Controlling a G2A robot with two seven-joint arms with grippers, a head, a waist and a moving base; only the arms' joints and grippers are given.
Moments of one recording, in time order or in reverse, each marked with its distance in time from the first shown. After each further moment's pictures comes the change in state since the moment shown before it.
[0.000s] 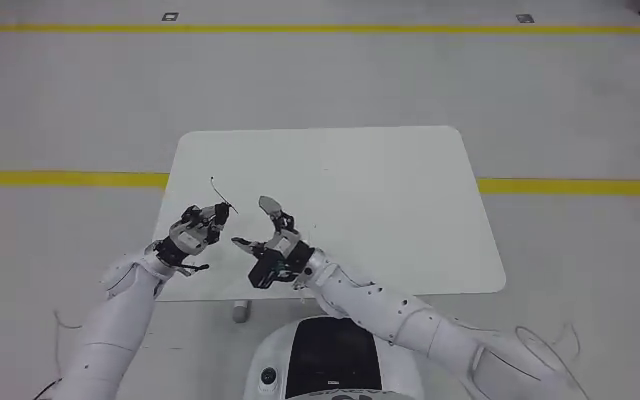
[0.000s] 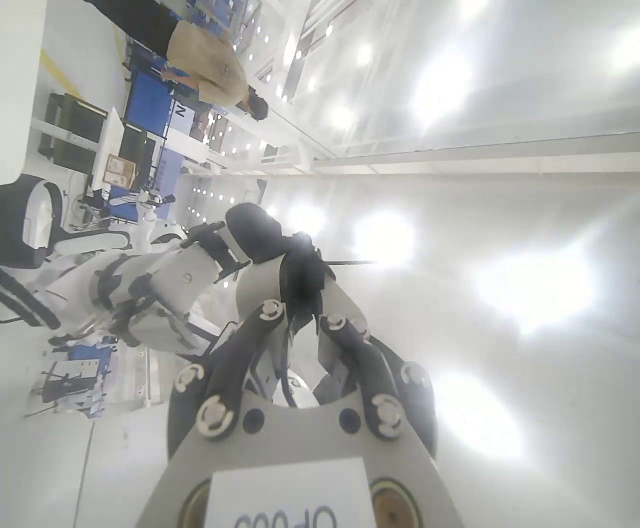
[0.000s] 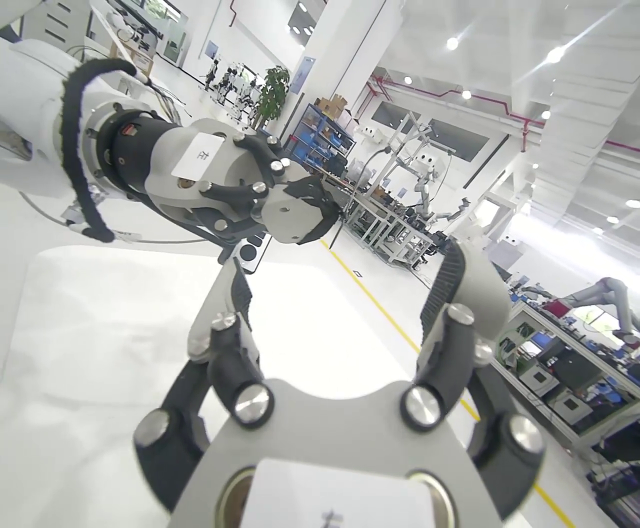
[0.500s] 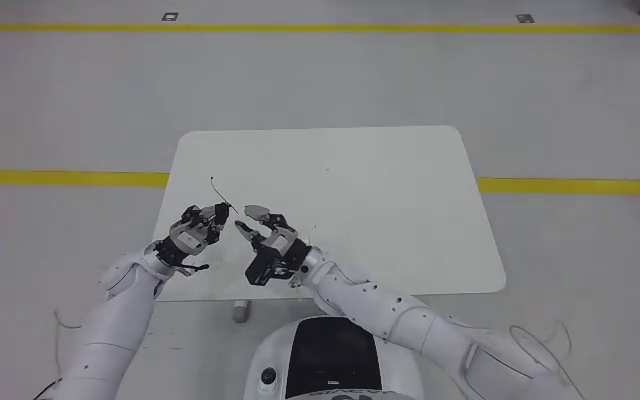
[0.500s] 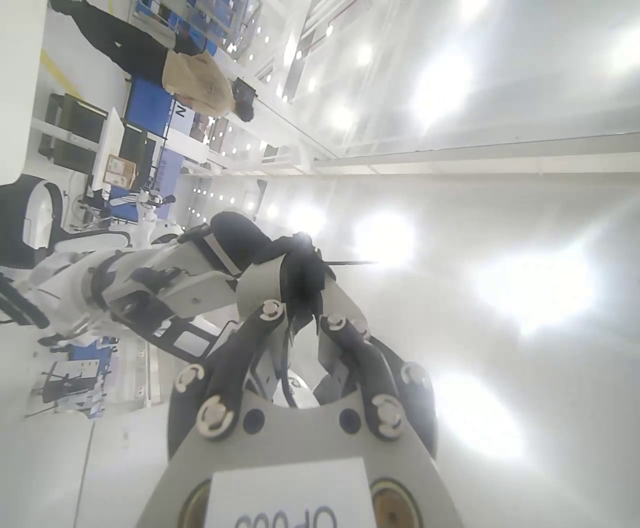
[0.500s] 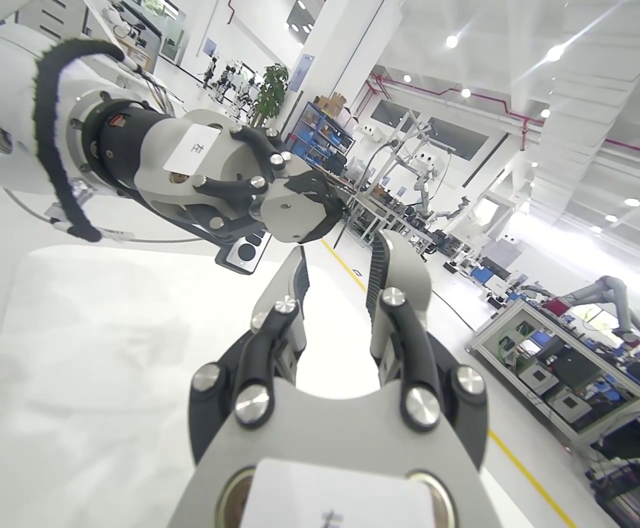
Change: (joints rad) left arm 0.000 0.000 0.000 0.000 0.000 0.000 0.000; right arm 0.009 -0.039 0.010 0.061 0.000 0.000 -0.021
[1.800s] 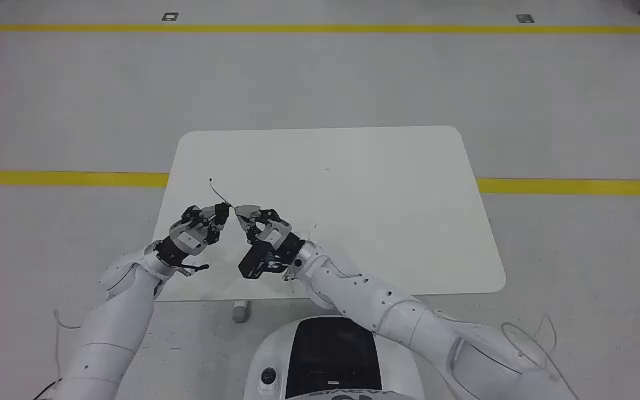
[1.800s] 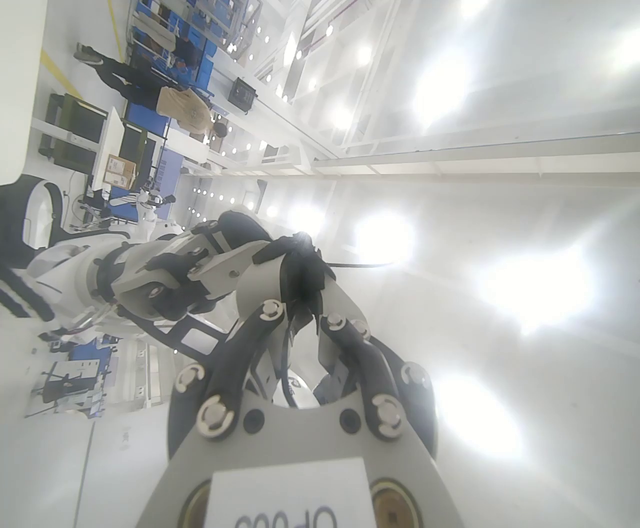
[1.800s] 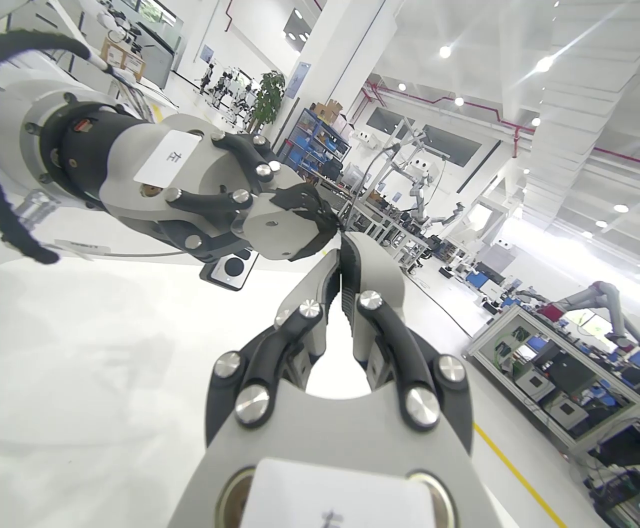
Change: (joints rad) left arm 0.000 0.000 0.000 0.000 0.000 0.000 0.000; right arm 0.027 -0.069 0.016 0.101 0.000 0.000 -0.046
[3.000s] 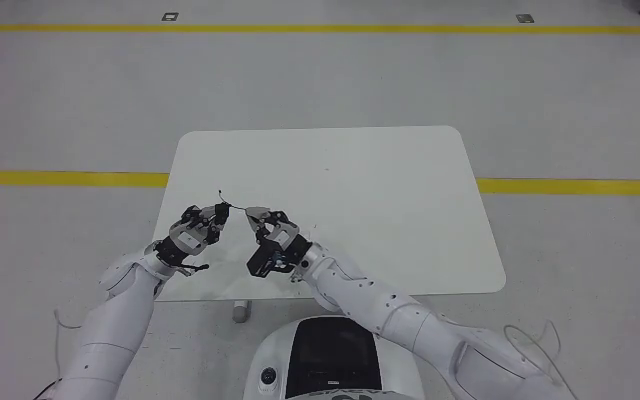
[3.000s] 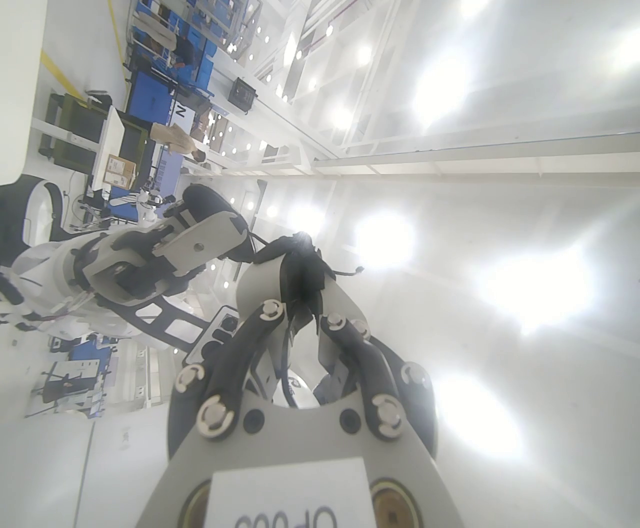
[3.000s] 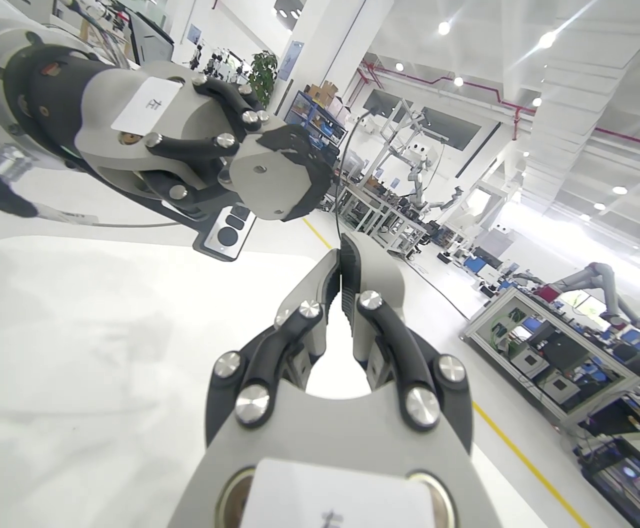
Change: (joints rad) left arm 0.000 0.000 0.000 0.000 0.000 0.000 0.000; right arm -0.033 0.019 0.029 0.008 0.000 0.000 0.009
